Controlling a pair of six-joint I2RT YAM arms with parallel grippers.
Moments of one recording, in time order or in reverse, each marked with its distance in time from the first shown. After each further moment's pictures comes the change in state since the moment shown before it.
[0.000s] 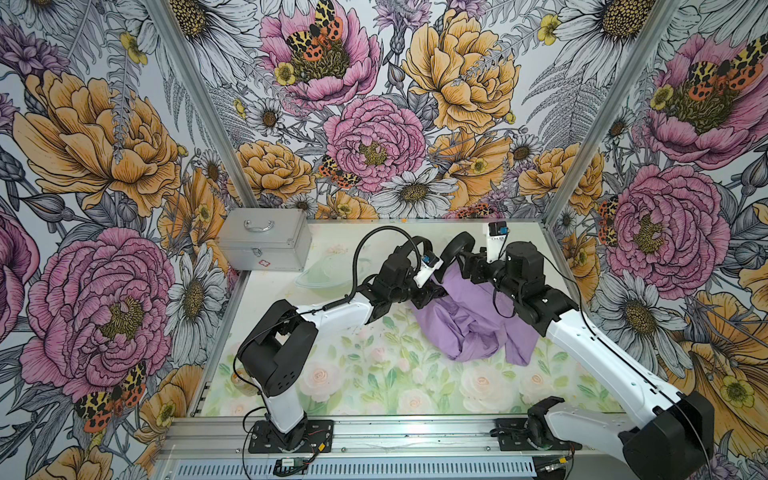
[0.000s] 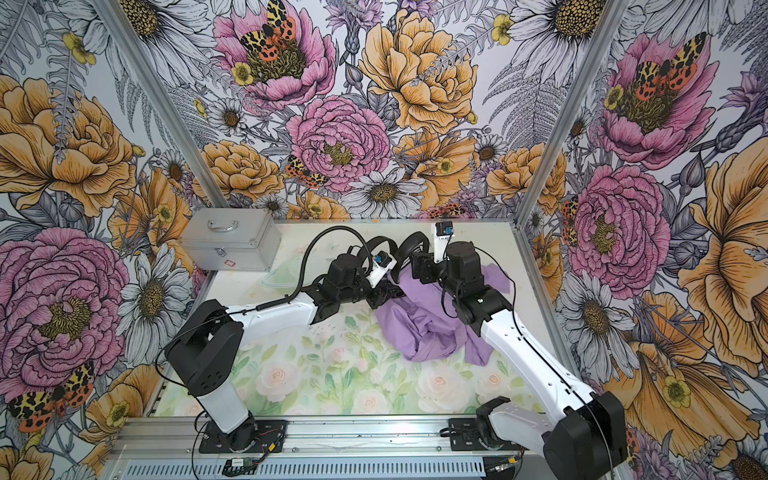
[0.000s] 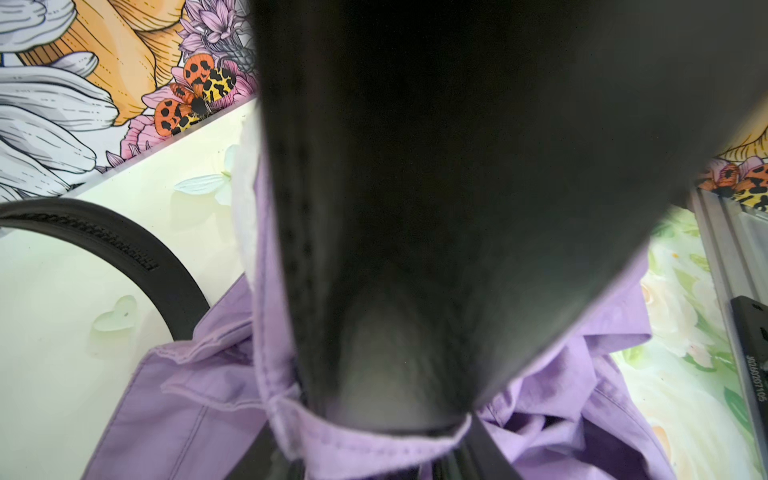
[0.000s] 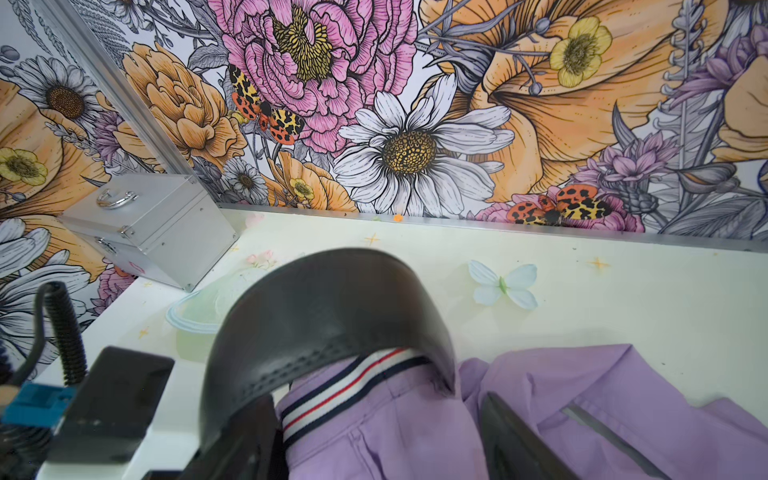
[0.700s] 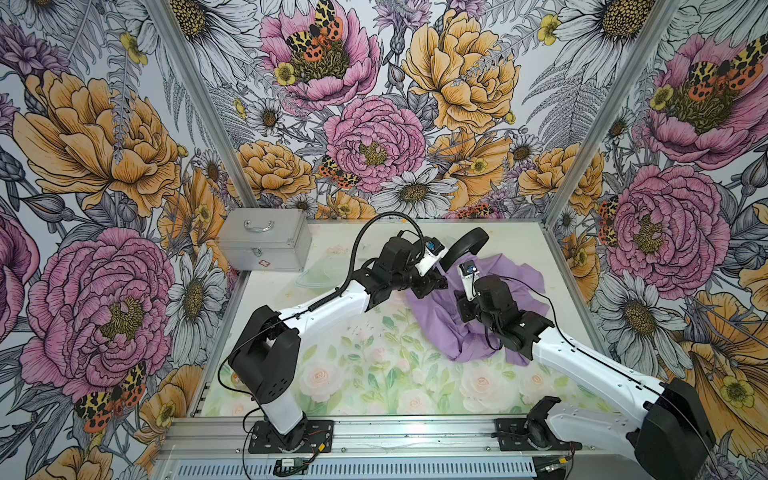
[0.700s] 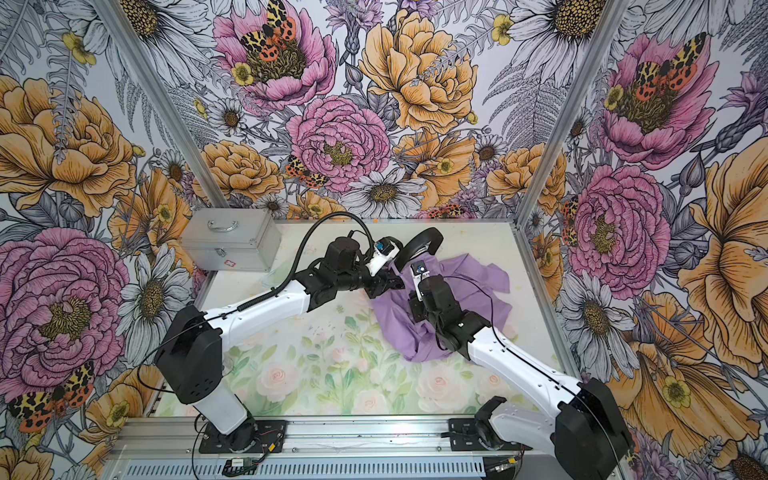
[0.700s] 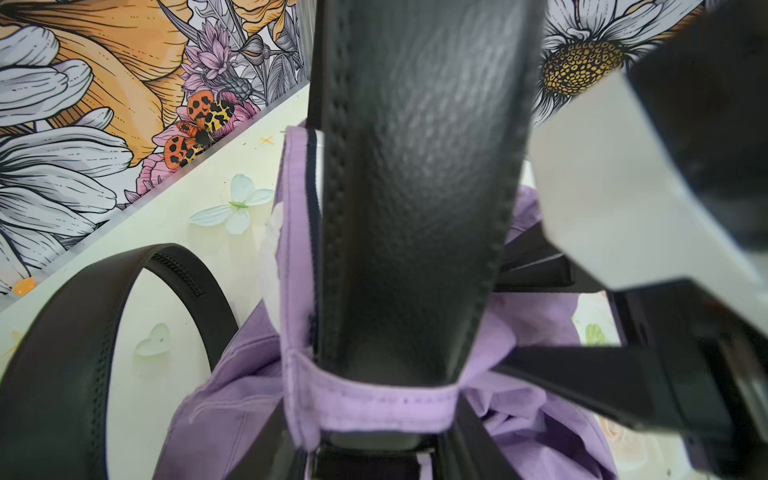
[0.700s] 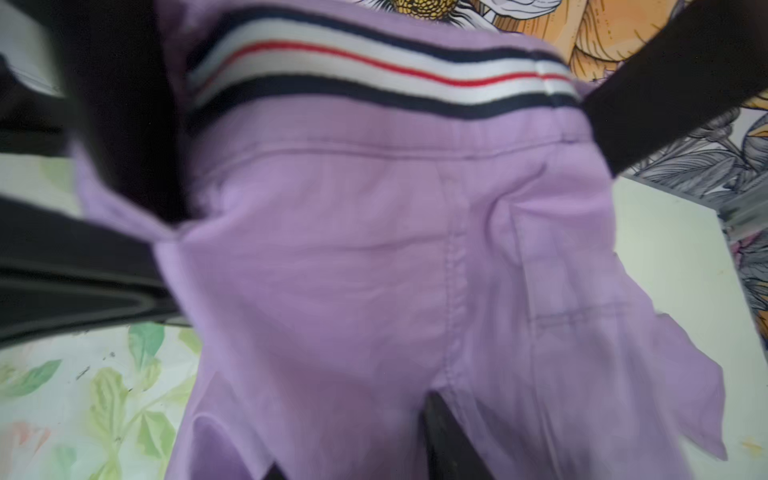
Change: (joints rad) left arm 0.008 -0.068 0.167 -0.283 0.019 0.064; right arm 0.198 0.032 -0.176 -0.048 0.312 -0.130
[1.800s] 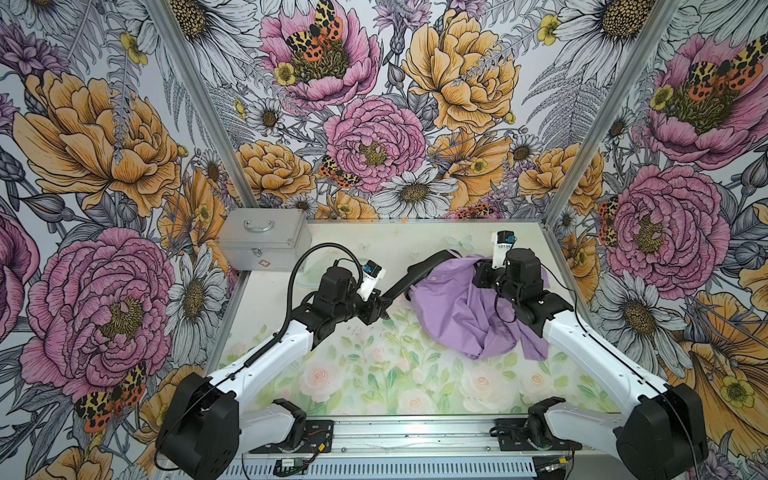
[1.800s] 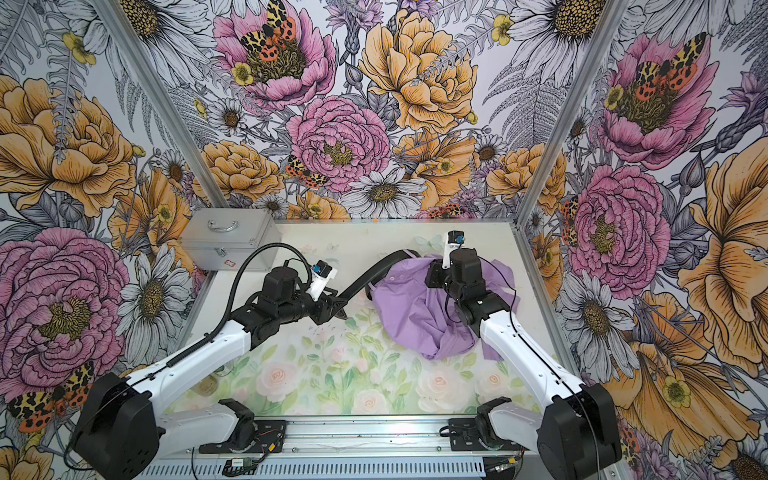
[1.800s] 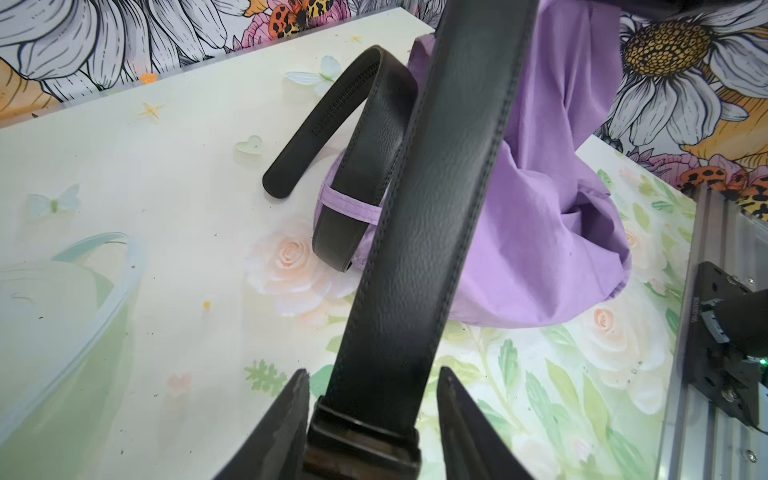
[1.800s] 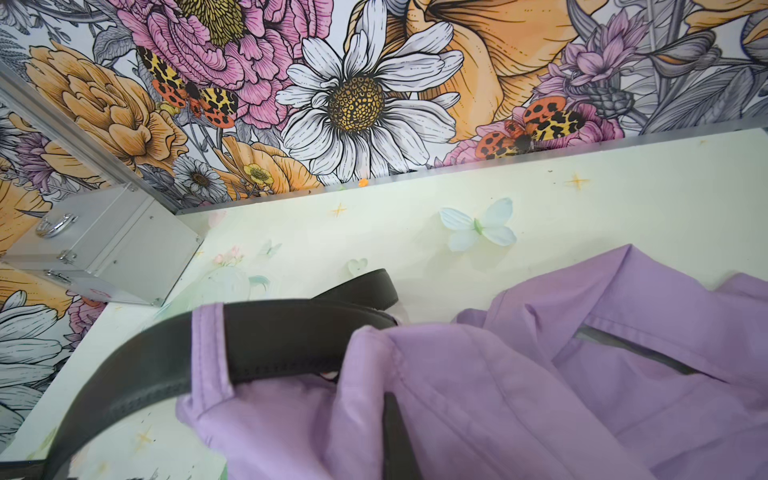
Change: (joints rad) left arm 0.234 -0.435 -0.510 -0.025 0.035 -0.092; right arm -0.281 0.042 0.126 0.085 -0.335 0.285
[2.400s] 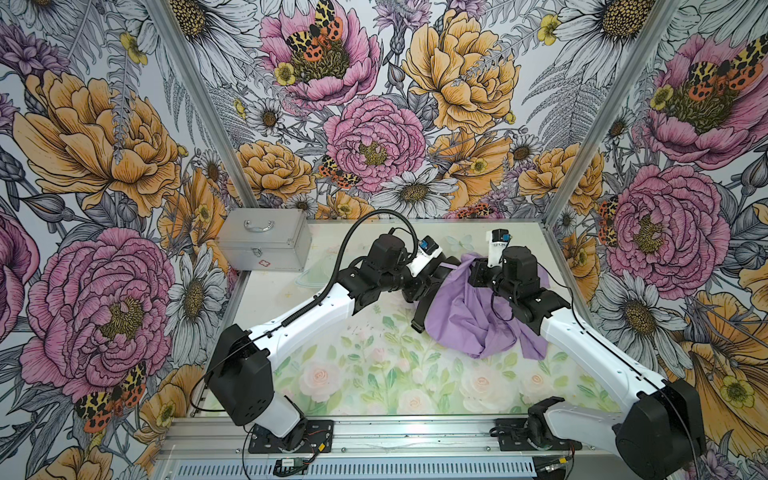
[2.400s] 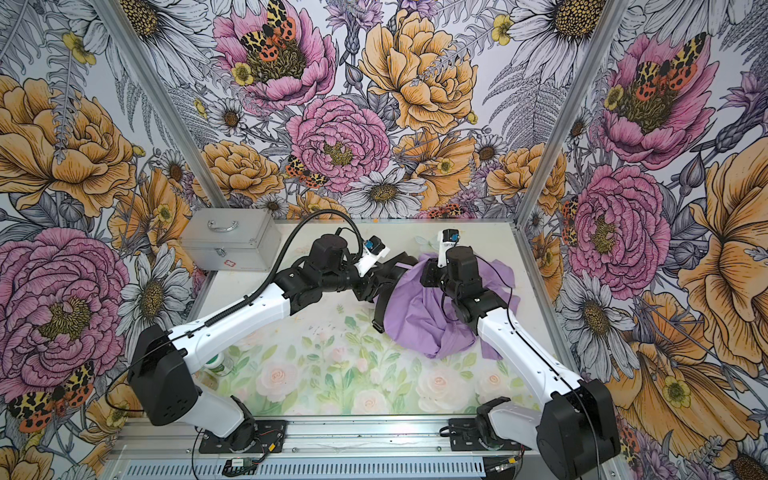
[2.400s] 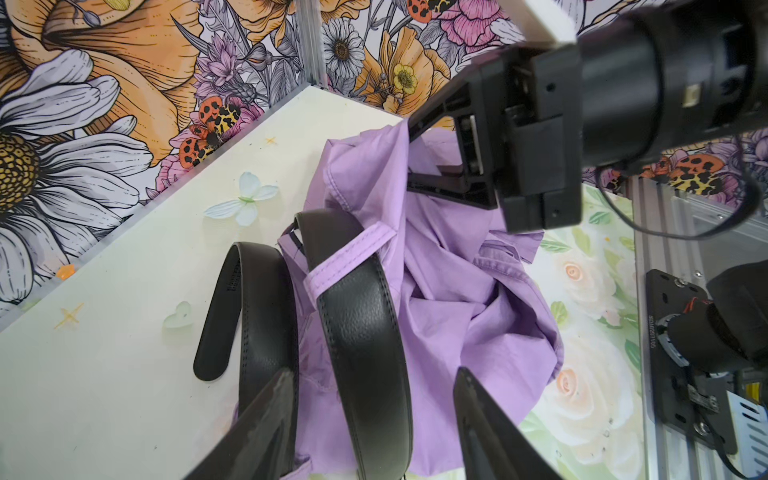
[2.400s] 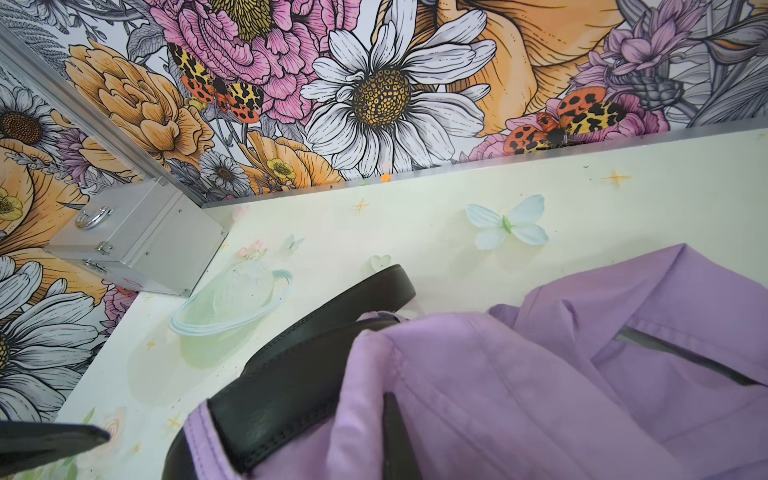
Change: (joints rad) left arm -0.241 0.354 0.548 -0.129 -0.063 0.089; right arm 0.024 0.020 0.026 -0.003 -0.010 0.030
